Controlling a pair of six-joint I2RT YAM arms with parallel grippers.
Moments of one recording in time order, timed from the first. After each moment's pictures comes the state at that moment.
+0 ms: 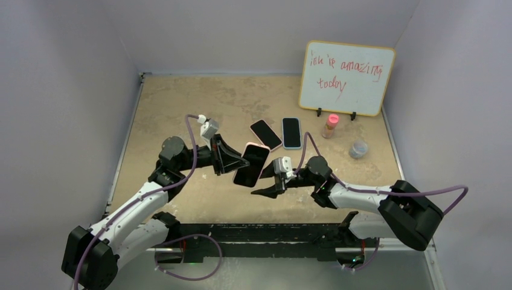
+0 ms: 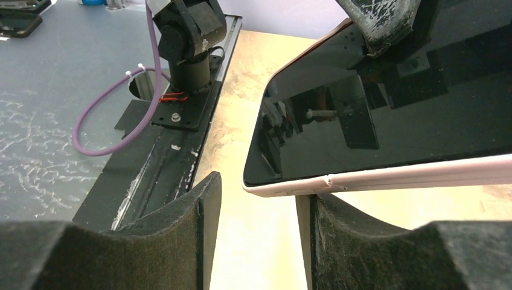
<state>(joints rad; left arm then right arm) -0.49 0.91 0.51 0.47 0.85 -0.58 0.83 1.26 0.35 0.98 -0.86 -0.04</state>
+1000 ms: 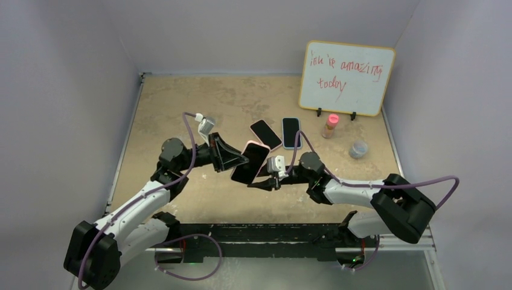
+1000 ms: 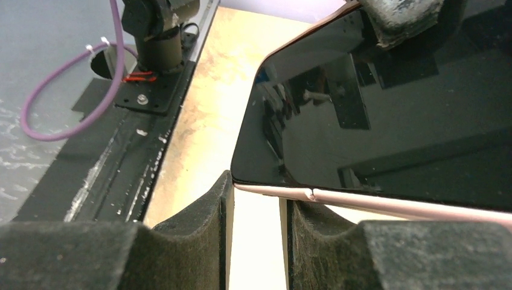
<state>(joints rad) -0.48 0.95 0.47 0.61 0.84 -0.76 0.83 1.34 0.40 0.95 -0.82 -0.15</state>
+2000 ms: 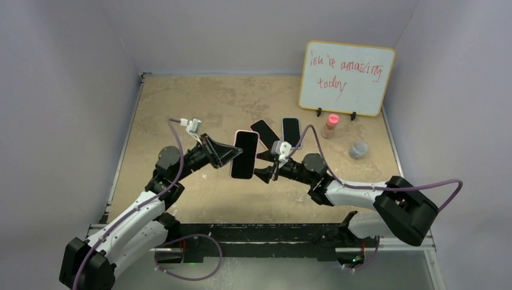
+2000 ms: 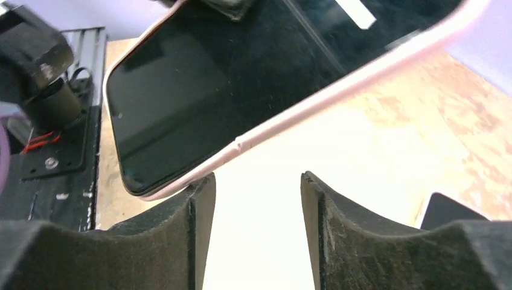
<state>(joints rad) -0.49 0.82 0.44 0.46 0.53 -0.85 0.83 1.31 0.40 0.95 -0.48 -0.07</state>
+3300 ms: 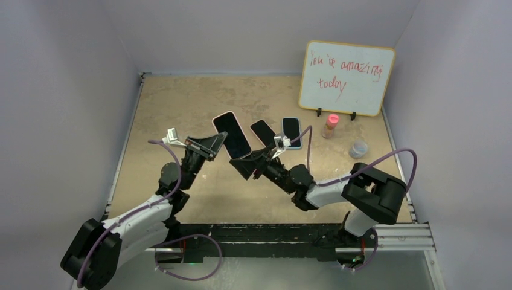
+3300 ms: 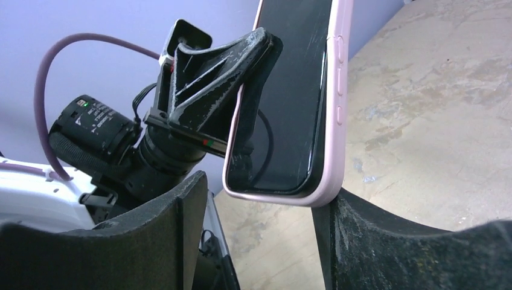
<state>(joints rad) -0.53 0.92 0.19 0.99 -0.07 -1.26 1.04 1.58 0.45 1.39 0.07 0.71</state>
